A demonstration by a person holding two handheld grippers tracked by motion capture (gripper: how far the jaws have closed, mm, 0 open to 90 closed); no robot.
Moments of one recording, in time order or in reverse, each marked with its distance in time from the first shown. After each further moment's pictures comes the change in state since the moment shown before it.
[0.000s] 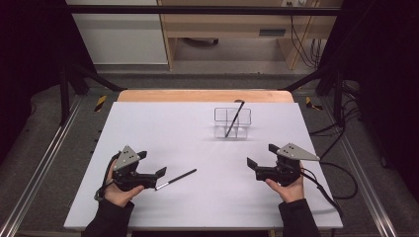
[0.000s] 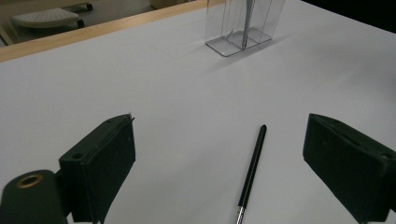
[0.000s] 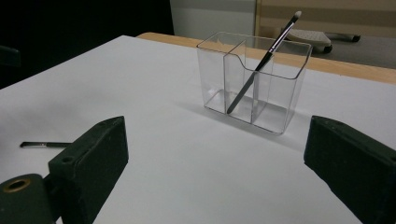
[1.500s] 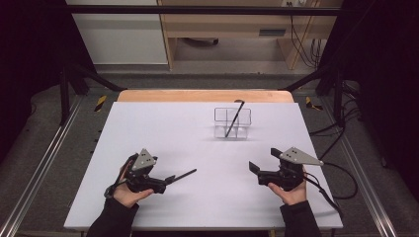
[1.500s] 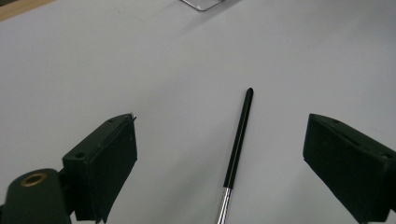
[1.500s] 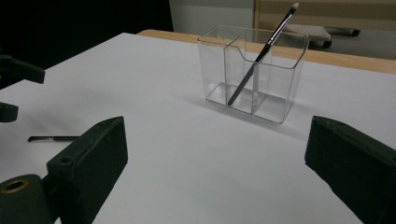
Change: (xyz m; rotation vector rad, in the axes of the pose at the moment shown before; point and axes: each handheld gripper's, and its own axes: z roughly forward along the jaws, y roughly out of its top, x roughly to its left) left arm -0.015 -0.003 0.028 0.177 -0.052 0.110; right arm 0.004 -0.005 -0.010 0.013 0.002 0.013
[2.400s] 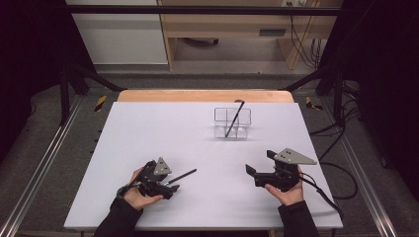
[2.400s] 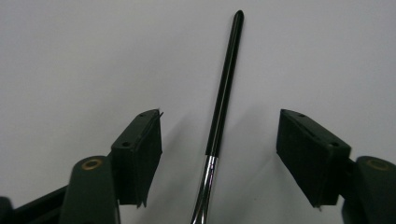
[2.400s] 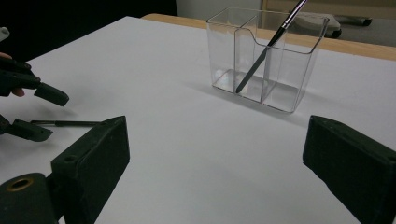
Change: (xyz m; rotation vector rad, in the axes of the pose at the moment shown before) left arm -0.015 -0.012 0.036 0.238 -0.026 0.090; right arm 0.004 -0.004 0.008 0.050 0.012 -0.016
